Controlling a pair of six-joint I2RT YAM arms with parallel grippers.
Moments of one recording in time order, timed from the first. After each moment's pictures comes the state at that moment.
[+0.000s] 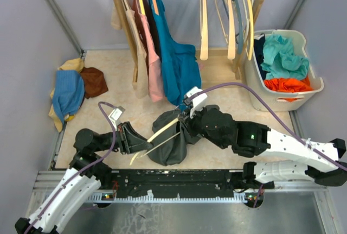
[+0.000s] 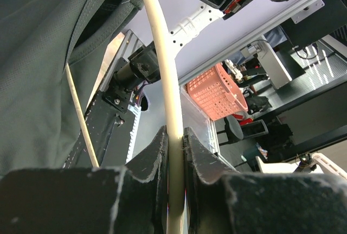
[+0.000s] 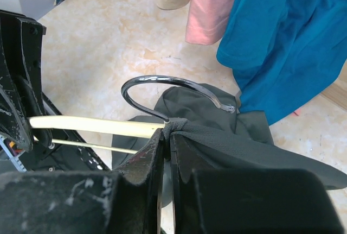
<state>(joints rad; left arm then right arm) -0.51 0.33 0.28 0.28 0.89 -1.07 1.34 0.97 1.11 -0.48 0.53 0.26</state>
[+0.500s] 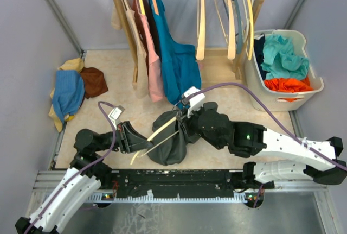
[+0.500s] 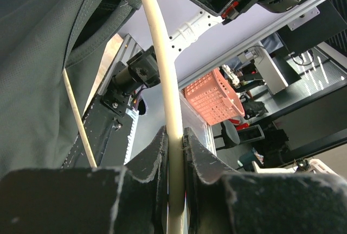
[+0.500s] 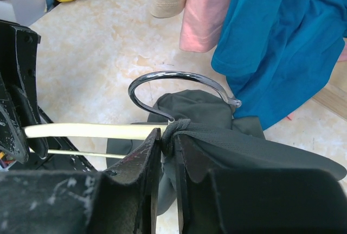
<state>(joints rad) -0.51 0.34 0.26 0.32 0.89 -1.10 1.35 1.00 1.11 -0.44 0.58 0.23</state>
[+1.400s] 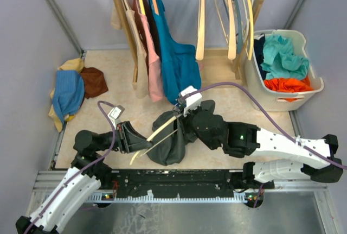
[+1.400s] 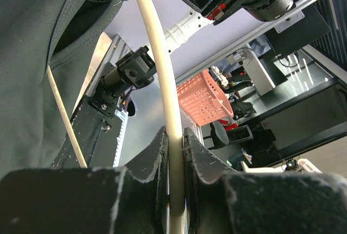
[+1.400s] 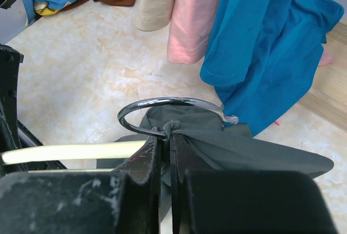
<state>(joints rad) -0.51 0.35 0.25 0.40 0.89 -1.18 1.37 1.05 1.11 -0.38 0.67 0.21</state>
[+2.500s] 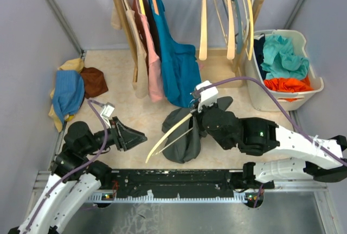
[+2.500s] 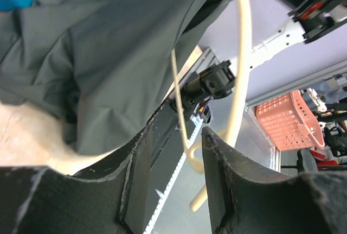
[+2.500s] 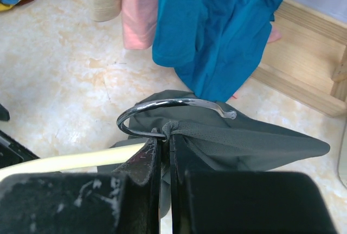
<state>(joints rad) -0.51 0.34 0.61 -0.36 0.62 -0.70 1.40 1.01 1.27 -0.72 0.81 0.30</state>
